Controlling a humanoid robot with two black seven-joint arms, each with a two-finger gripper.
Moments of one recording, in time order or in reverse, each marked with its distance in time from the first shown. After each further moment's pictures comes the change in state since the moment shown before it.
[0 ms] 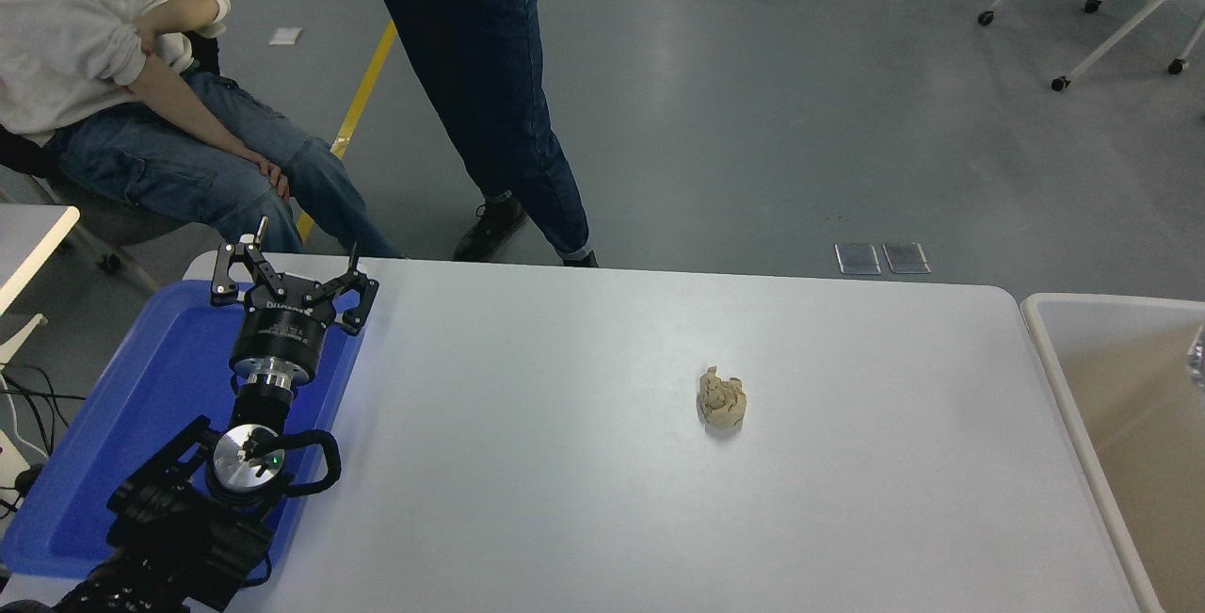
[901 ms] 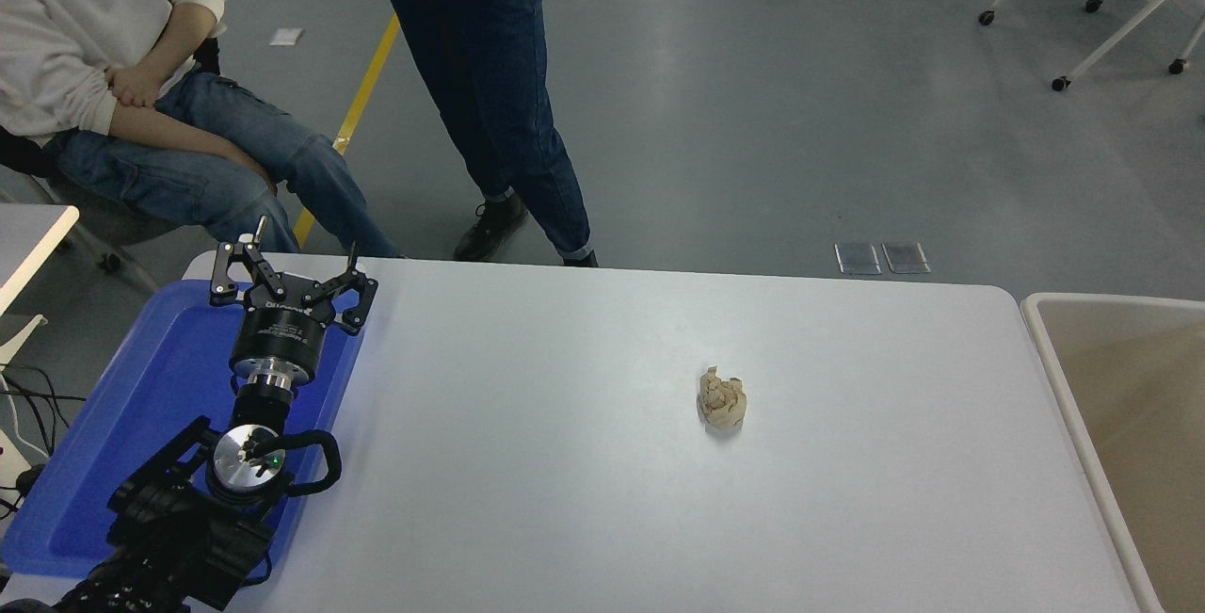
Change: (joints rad) left arm 0.000 0.000 0.000 0.000 0.000 -0.001 0.000; right arm -0.819 -0.325 0.746 -0.420 -0.001 -0.344 -0.005
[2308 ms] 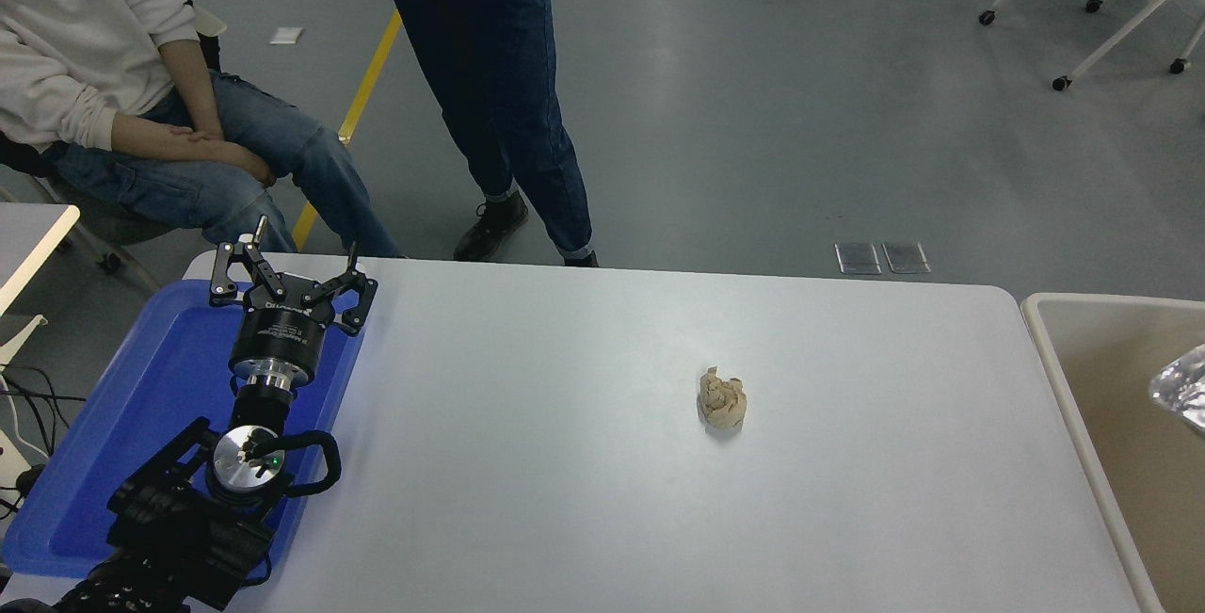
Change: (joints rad) left arm 0.000 0.000 0.000 0.000 -0.001 0.001 0.000; right arm -1.520 0.654 1.121 -0.774 0.282 -0.533 -0.007
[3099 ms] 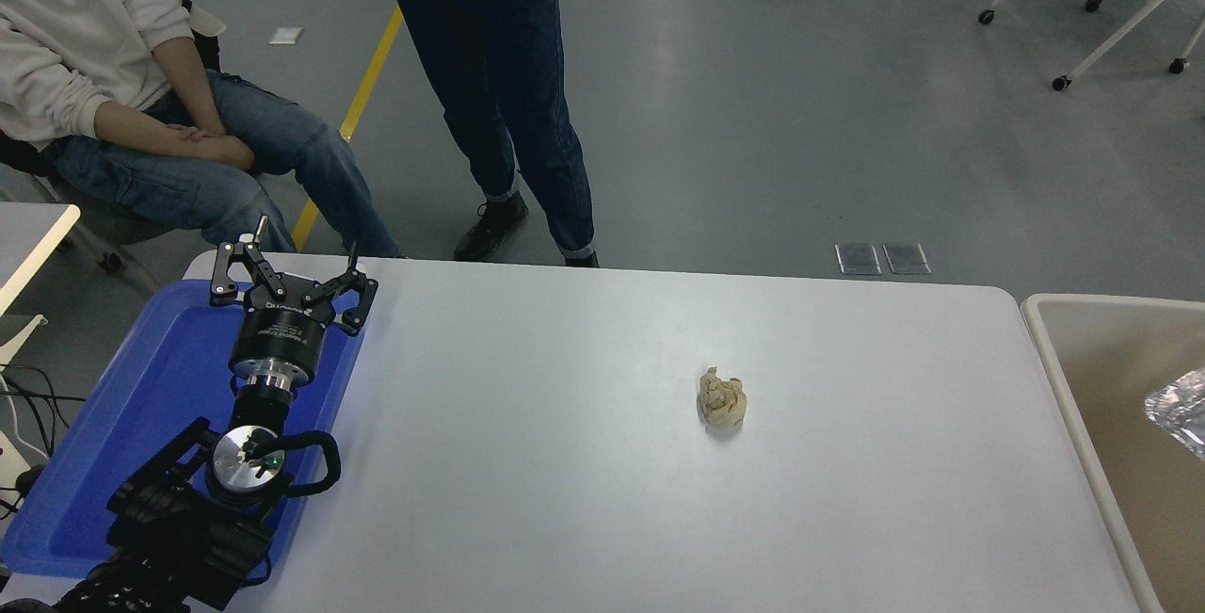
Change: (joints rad) left arm -0.001 0.000 0.000 0.000 0.000 0.000 0.000; right arm -0.040 0.038 0.047 -0.017 0.068 -0.088 -0.014
